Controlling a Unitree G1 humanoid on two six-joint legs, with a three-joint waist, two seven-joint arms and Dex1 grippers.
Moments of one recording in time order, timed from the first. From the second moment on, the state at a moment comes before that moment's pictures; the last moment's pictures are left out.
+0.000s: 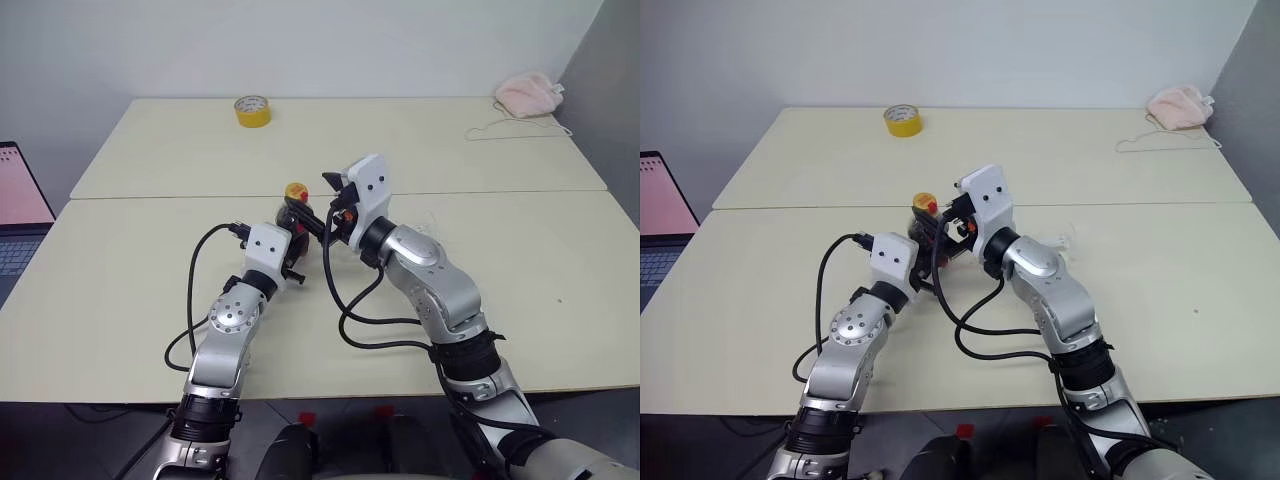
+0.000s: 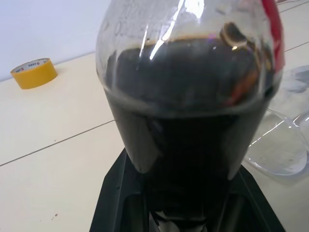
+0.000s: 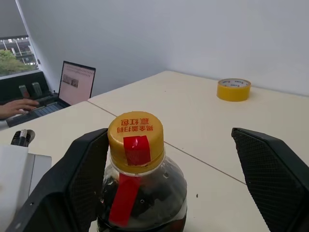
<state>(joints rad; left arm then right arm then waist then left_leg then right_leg) -0.25 0.21 -0.06 -0.11 0.01 0.21 -0.26 -0.64 0.00 0.22 -0.14 0.22 0.53 0.32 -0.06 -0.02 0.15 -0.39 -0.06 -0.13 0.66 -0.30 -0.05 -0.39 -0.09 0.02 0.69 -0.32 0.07</state>
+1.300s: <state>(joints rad) -0.25 0.21 -0.03 -0.11 0.00 0.22 -0.25 -0.65 -0.02 0.24 -0.19 0.26 0.57 0.37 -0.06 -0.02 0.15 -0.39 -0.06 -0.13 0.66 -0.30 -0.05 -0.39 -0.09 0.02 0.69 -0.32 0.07</state>
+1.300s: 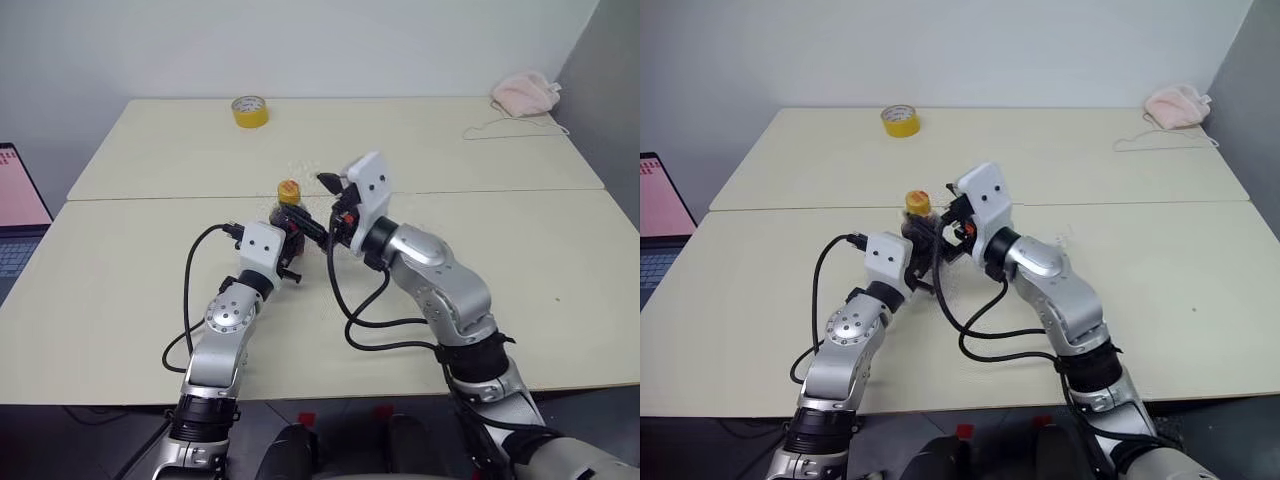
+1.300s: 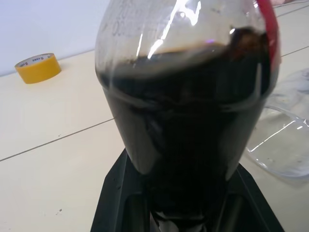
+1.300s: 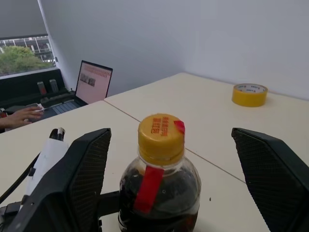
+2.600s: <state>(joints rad) -0.25 0.20 -0.08 -0.10 0.00 0.22 -0.25 -0.64 -0.10 0.23 -0.17 0.22 0.54 0.36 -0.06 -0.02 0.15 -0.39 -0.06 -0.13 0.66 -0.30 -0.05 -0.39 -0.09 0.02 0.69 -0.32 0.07</state>
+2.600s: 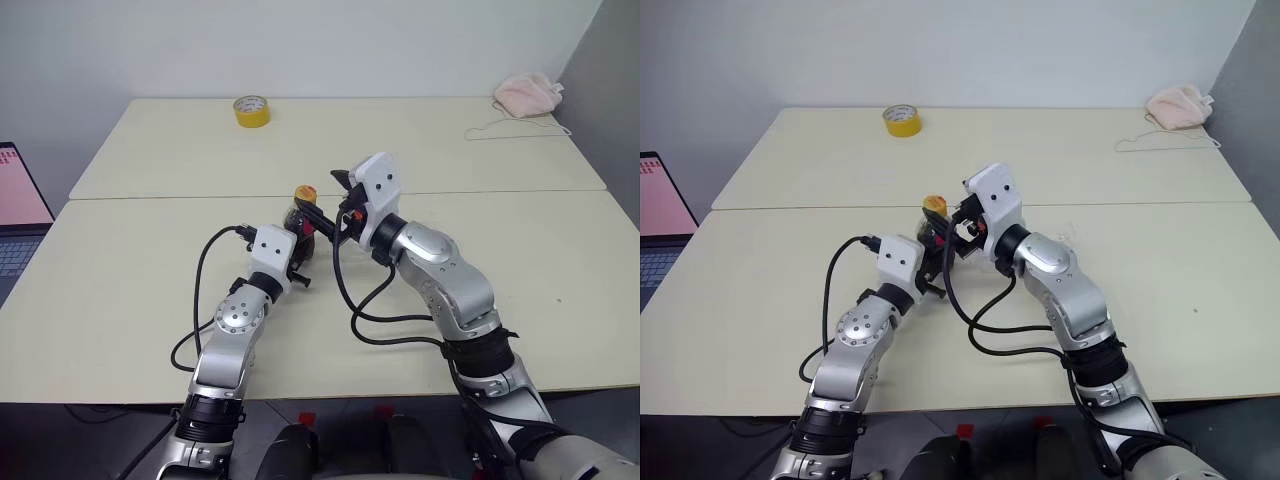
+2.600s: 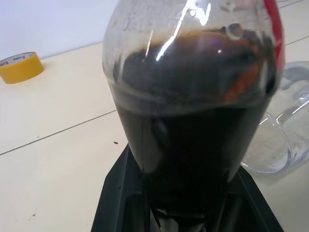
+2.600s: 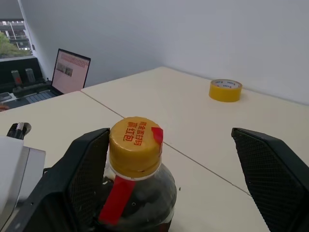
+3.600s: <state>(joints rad) -0.25 0.19 -0.03 -0.10 0.00 0.22 -0.25 -0.67 -0.04 0.24 -0.20 0.25 0.61 0.38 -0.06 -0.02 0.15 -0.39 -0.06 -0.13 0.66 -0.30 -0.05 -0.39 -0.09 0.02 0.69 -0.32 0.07</state>
